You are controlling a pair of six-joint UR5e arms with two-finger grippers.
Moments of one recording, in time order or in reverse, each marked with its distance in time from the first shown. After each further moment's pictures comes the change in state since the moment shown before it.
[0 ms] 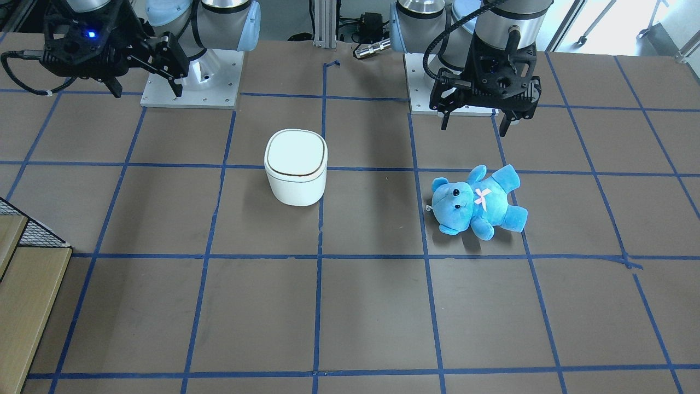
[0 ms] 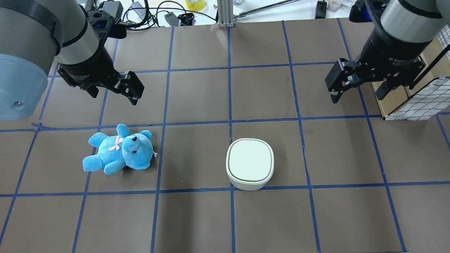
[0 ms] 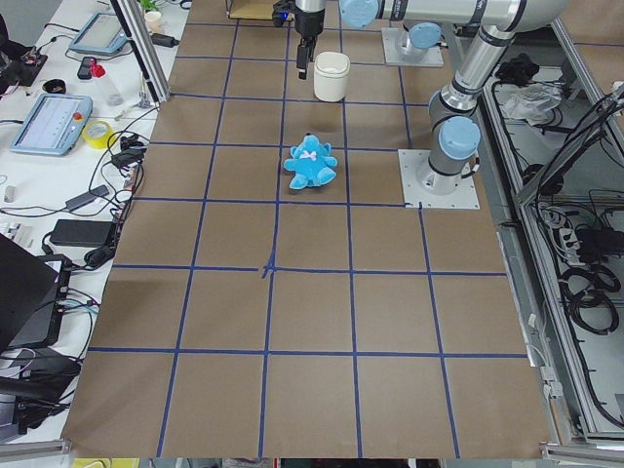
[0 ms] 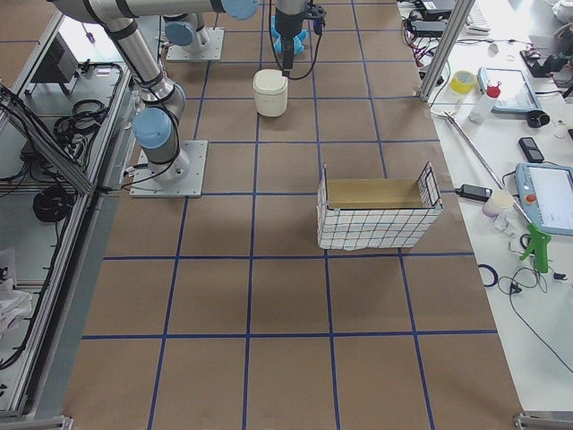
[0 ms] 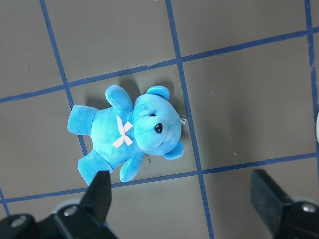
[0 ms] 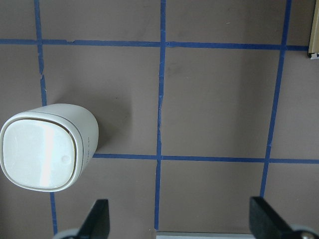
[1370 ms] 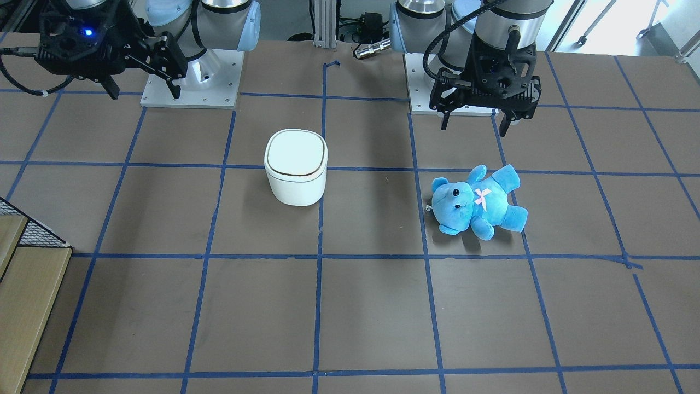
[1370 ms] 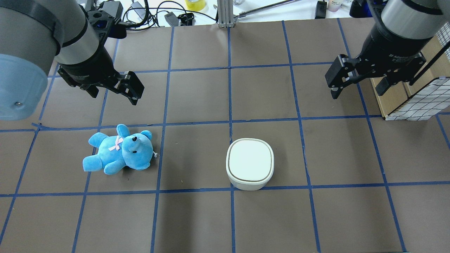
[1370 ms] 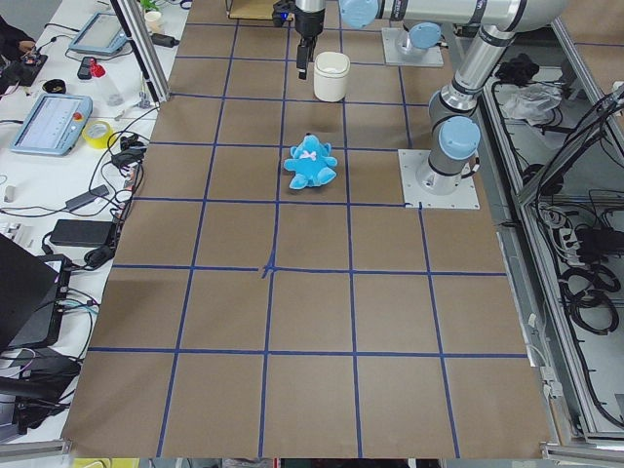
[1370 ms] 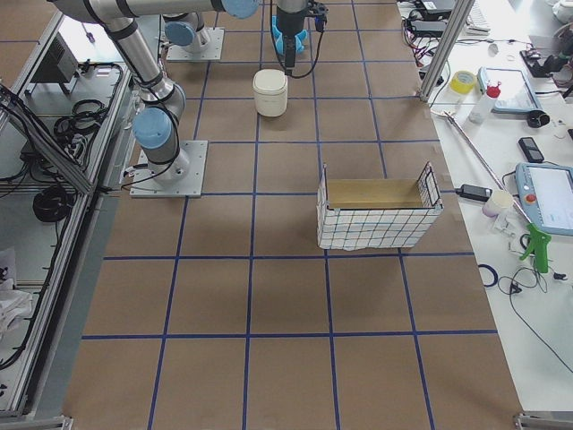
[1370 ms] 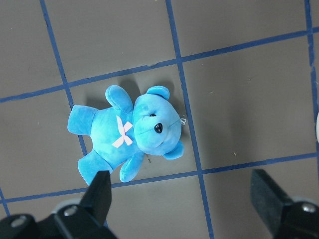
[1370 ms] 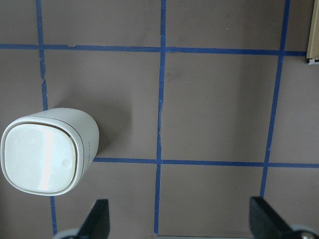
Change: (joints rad) left arm 0.000 0.000 0.000 0.000 0.000 0.001; right arm 0.003 0.002 -0.007 -0.028 -0.008 0.000
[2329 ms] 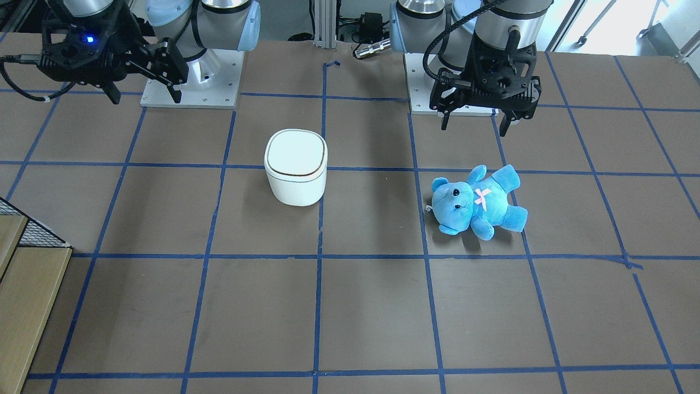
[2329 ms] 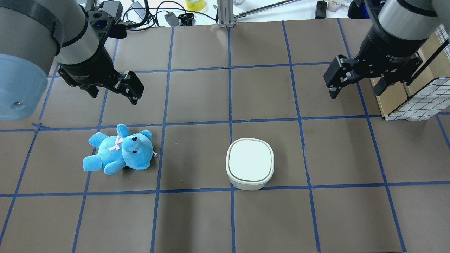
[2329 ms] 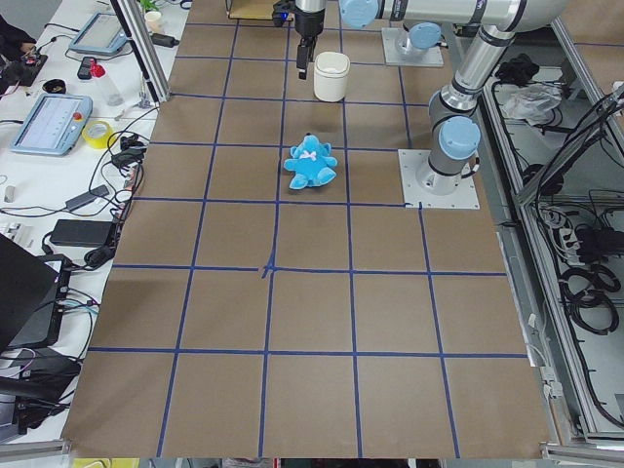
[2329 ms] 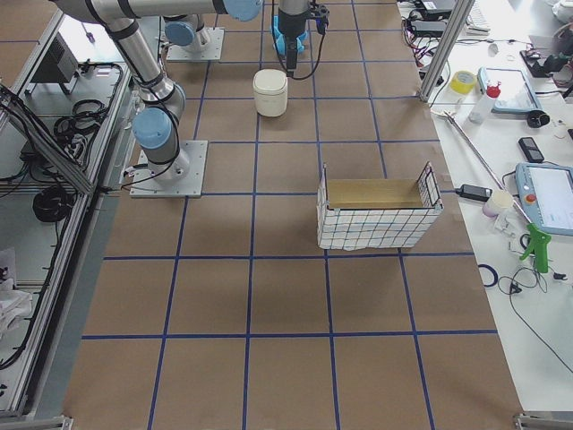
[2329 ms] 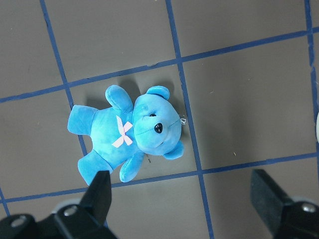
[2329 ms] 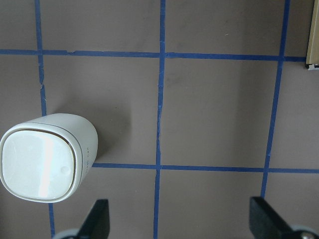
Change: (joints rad) left arm 0.000 0.000 0.000 0.000 0.000 -0.001; right arm 0.000 0.009 0.009 -0.008 0.006 0.000
